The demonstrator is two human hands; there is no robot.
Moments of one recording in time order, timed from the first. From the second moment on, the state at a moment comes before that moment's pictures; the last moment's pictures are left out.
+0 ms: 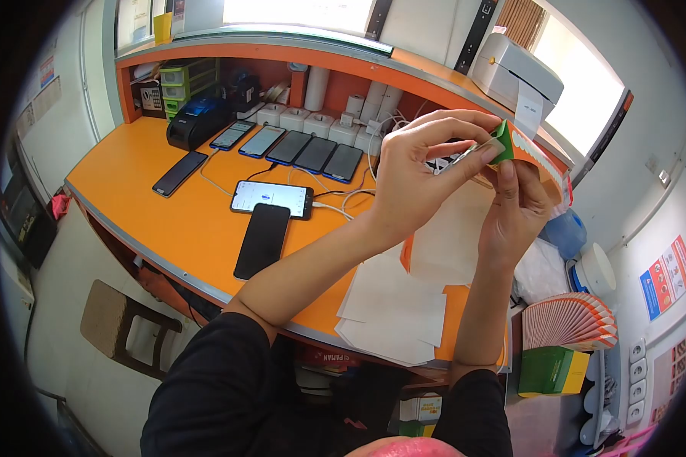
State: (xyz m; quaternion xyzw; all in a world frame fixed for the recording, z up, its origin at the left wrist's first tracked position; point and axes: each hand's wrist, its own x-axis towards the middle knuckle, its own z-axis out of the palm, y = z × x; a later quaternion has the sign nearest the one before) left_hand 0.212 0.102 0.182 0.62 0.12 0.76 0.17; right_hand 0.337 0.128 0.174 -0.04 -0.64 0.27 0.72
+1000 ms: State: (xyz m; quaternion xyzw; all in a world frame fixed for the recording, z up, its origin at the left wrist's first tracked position) left_hand 0.206 0.101 0.186 0.73 0.01 0.63 0.27; right_hand 0.342 0.122 0.173 0.10 -0.65 0.50 0.56
